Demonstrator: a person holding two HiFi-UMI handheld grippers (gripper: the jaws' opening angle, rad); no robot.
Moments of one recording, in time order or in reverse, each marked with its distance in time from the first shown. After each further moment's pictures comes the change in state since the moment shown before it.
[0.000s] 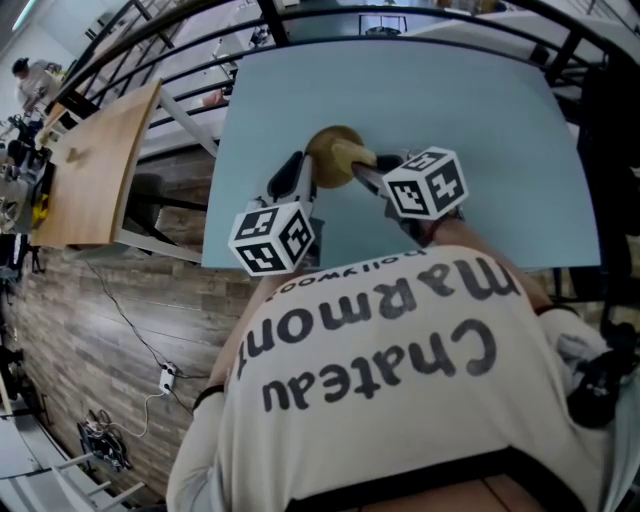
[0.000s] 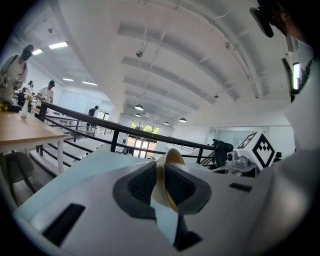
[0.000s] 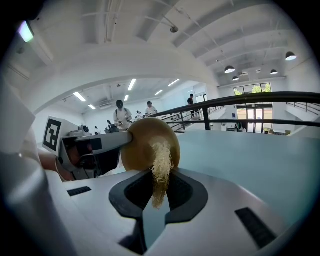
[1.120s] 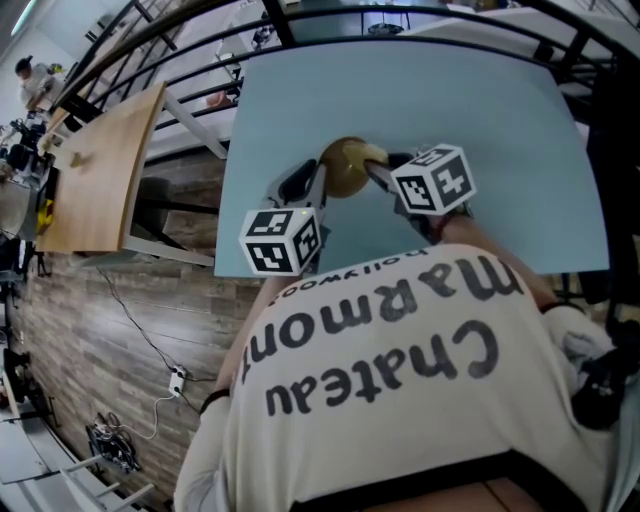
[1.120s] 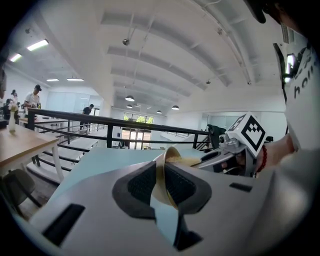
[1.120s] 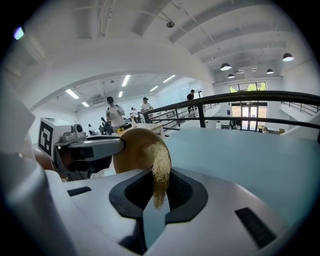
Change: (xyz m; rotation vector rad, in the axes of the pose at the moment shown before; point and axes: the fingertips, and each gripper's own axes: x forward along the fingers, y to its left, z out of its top) left arm 0.015 0.016 -0.013 0.115 0.145 -0.063; right arm 0.022 -0.021 0.009 0.025 0.048 -0.060
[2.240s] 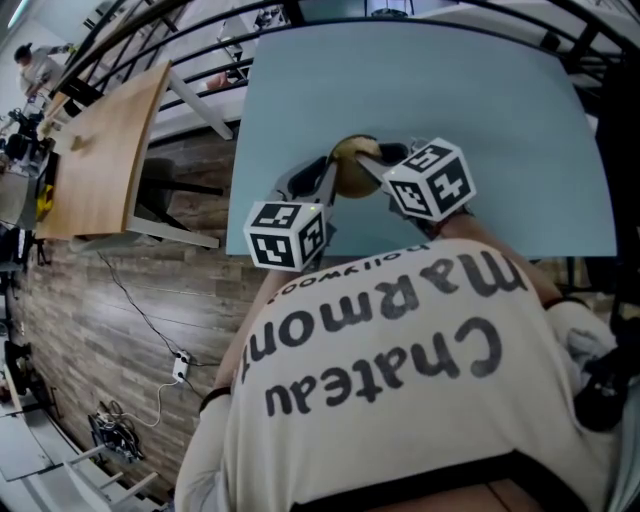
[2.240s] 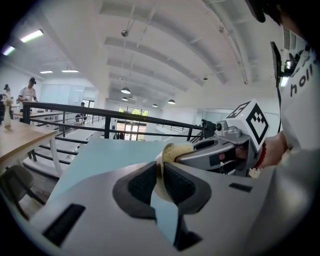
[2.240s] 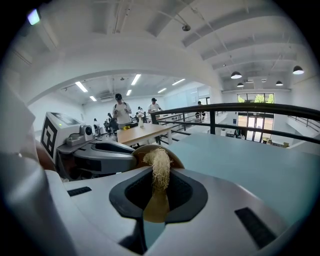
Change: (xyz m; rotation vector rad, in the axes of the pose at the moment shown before) left arm -0.035 0.010 -0.031 -0.013 0.082 -0.068; right arm 0.019 0.070 0.008 -0.120 -0.028 0.016
